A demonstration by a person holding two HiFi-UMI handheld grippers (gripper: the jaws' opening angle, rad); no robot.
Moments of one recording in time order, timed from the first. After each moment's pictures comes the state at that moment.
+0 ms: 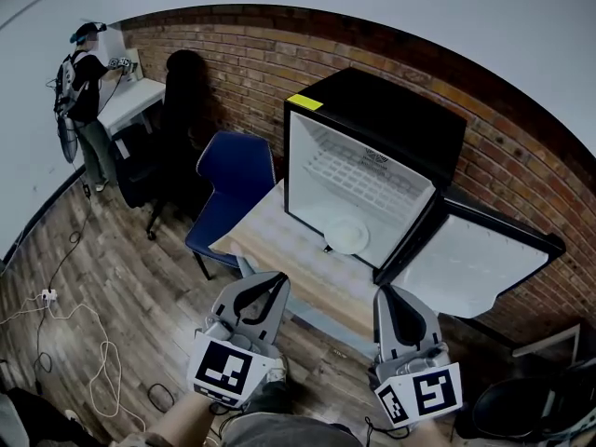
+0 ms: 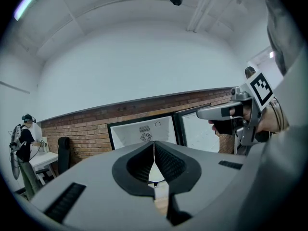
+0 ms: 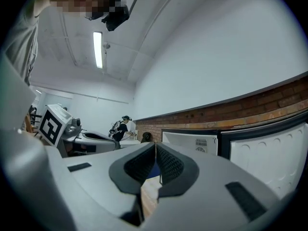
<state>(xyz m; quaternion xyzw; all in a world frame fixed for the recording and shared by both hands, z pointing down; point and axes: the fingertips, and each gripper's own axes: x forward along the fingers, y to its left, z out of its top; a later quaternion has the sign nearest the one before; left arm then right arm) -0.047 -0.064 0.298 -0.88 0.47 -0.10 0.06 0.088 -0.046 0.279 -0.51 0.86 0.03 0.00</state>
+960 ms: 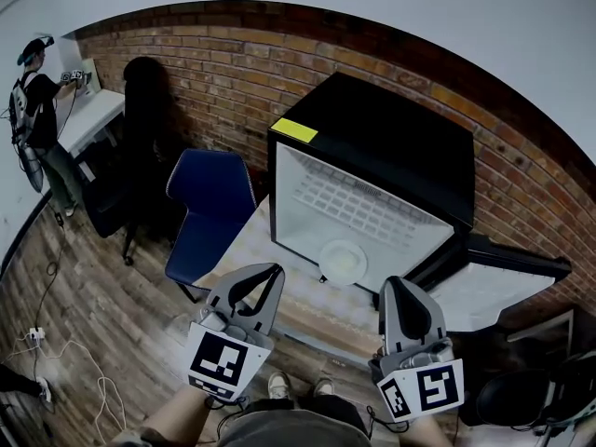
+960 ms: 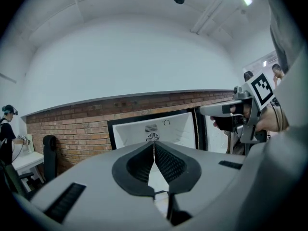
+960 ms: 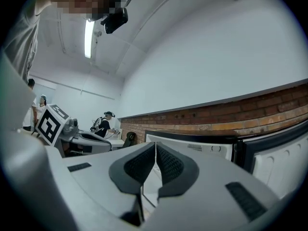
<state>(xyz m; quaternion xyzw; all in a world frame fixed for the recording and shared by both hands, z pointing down) -0.075 -0.213 0.300 -0.91 0.41 -0.10 0.05 0.072 -0.174 0.270 -0.58 0.81 0.03 0.00</state>
